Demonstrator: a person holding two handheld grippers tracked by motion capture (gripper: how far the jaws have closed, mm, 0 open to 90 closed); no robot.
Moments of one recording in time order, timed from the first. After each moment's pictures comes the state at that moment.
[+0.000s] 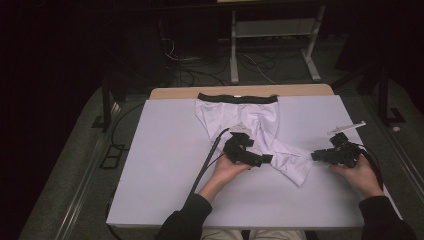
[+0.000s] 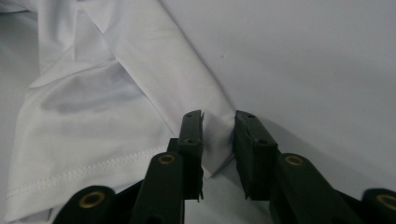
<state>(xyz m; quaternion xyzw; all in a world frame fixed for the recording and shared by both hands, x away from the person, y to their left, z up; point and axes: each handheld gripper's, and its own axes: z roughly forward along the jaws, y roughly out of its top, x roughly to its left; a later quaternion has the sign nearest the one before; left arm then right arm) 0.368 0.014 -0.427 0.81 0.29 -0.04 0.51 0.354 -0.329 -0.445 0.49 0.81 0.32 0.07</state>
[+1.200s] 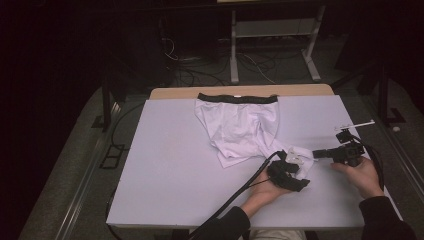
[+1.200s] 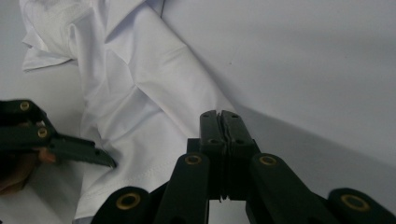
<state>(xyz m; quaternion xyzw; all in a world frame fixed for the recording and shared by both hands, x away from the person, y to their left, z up) 0.312 -0.105 -0.463 0.88 0.19 0.01 0.43 0.357 -0.342 -0.443 0.55 0.75 0.37 -0.01</state>
